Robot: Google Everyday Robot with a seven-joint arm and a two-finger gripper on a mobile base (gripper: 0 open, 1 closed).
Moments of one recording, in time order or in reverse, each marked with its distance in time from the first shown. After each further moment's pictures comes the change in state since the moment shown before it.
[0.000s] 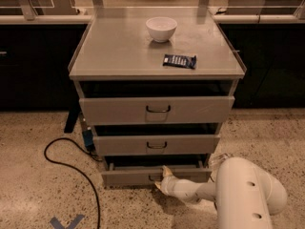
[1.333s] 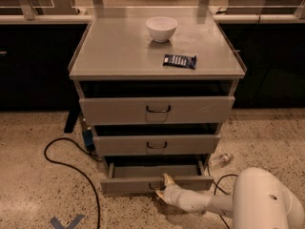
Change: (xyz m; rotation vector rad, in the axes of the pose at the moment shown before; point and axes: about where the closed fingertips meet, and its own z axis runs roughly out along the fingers) arm 0.012 0.032 -0.029 -0.004 -0.039 -0.013
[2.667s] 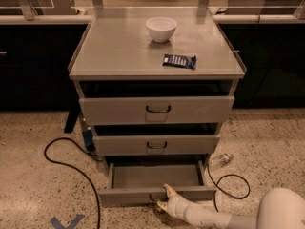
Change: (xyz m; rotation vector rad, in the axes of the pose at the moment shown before) arm 0.009 0.037 -0.036 -0.011 -0.061 -0.015
